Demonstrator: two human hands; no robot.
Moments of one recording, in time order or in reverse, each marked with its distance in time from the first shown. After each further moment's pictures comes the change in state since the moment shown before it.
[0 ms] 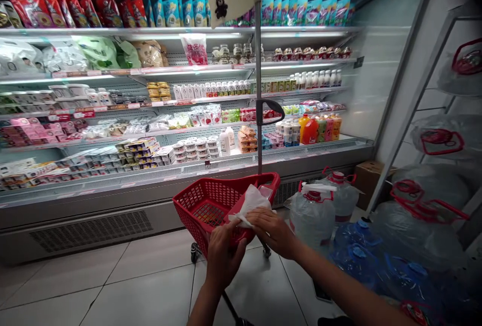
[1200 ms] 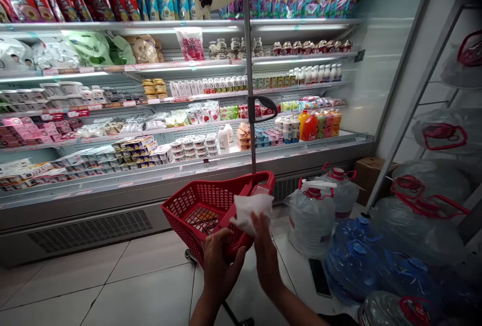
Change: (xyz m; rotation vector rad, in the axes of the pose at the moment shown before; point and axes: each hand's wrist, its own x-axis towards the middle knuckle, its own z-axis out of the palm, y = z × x) left_hand -0.015 0.007 -0.005 0.003 0.103 -0.106; right_hand -0.035 -0.030 0.110 0.244 0.623 0.425
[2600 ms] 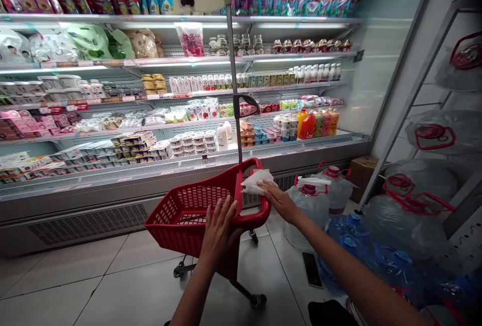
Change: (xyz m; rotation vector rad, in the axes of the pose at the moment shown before) left_hand 0.025 -0.027 0.021 0.287 -0.350 0.252; right_hand 0.132 0.025 -0.101 -0.195 -0.435 -0.049
